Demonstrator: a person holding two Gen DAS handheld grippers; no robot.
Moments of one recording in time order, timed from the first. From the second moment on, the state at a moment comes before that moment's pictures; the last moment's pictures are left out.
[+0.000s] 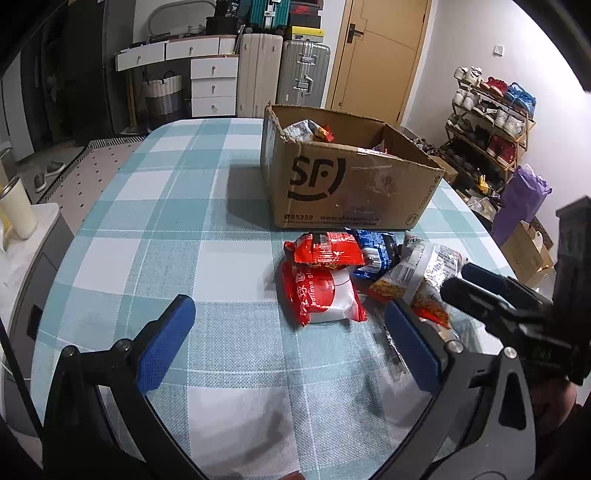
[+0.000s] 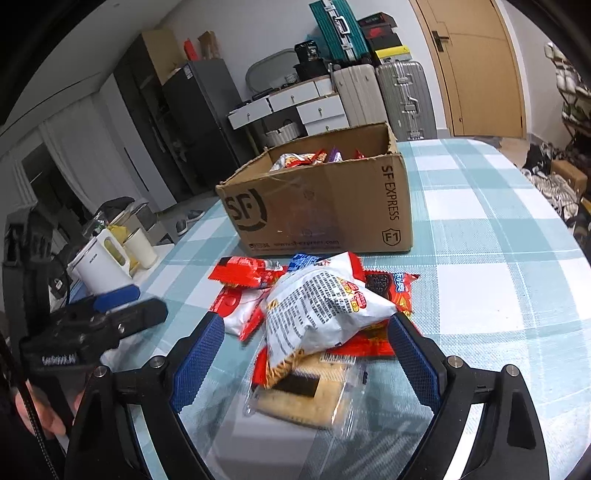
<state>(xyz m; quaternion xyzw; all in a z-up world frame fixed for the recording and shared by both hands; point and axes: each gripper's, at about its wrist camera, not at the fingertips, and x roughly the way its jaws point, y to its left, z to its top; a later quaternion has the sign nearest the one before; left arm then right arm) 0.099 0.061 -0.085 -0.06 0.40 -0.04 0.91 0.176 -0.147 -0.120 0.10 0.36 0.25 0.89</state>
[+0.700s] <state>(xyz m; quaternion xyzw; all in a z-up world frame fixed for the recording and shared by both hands) 0.112 0.084 -0.114 -0.08 0.42 -0.02 0.90 0.208 -0.120 -0.136 0.06 0.39 0.23 0.89</state>
